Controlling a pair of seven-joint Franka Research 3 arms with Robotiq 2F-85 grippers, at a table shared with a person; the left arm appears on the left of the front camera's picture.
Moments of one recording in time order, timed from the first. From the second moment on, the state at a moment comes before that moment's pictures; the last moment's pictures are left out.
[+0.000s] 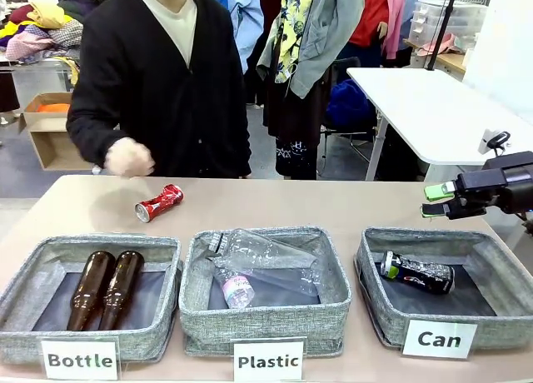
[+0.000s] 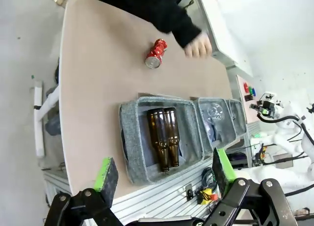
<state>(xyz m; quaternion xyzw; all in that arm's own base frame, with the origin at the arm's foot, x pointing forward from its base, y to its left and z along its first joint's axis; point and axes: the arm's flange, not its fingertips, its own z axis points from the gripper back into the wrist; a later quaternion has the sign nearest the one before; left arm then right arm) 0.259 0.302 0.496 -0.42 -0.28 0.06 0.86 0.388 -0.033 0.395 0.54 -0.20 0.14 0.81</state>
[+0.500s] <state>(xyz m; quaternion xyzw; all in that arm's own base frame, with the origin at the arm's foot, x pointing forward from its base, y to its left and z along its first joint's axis) 0.335 0.227 0.528 -0.35 -0.25 0.02 0.90 0.388 -0.033 0.395 0.54 -0.20 0.14 0.80</state>
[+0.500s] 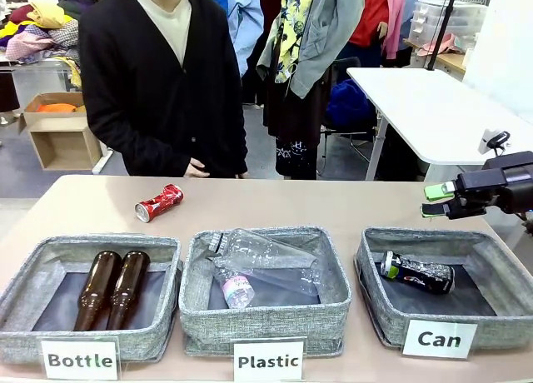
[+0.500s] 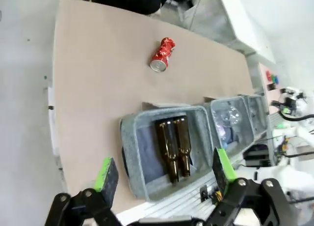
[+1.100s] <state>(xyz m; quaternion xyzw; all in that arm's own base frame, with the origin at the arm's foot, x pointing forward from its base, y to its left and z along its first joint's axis) 0.495 -0.035 0.516 -0.14 -0.17 -0.12 0.97 0.387 -0.033 0.394 0.54 -0.20 0.14 0.80</state>
